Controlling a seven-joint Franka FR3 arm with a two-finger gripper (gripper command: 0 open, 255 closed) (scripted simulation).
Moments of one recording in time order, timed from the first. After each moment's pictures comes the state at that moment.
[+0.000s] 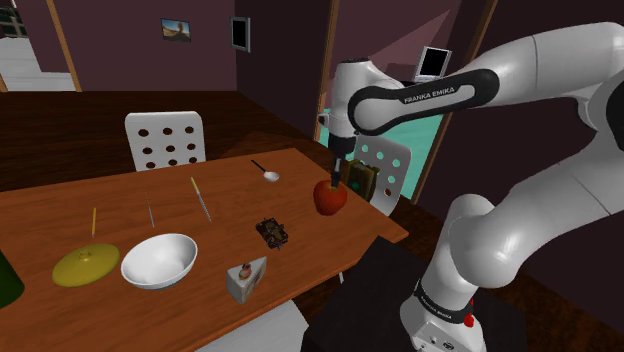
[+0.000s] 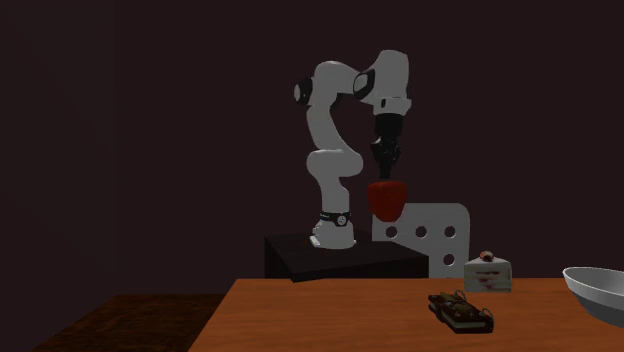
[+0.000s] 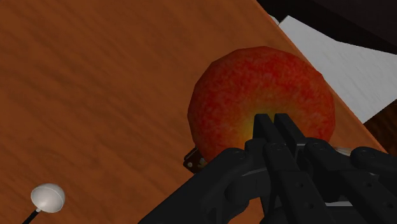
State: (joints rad) arm 0.21 -0.57 -0.19 -2.56 -0.21 1.99 -0.32
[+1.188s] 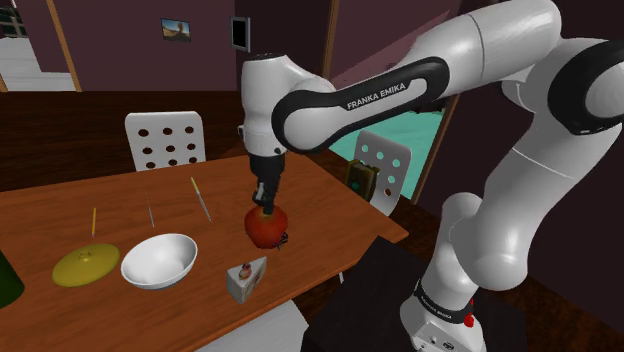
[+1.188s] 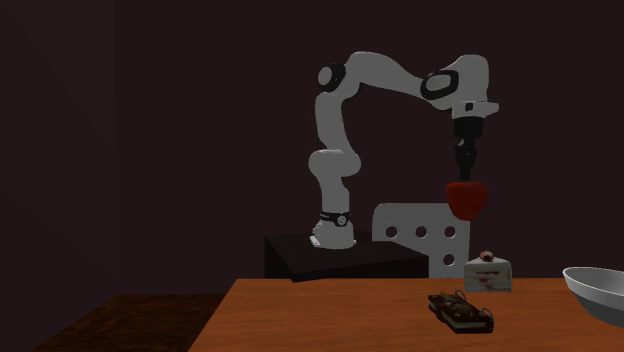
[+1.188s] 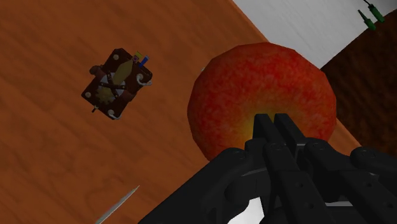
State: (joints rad) arm 0.40 -0.20 0.10 -2.23 -0.07 2.00 0.07
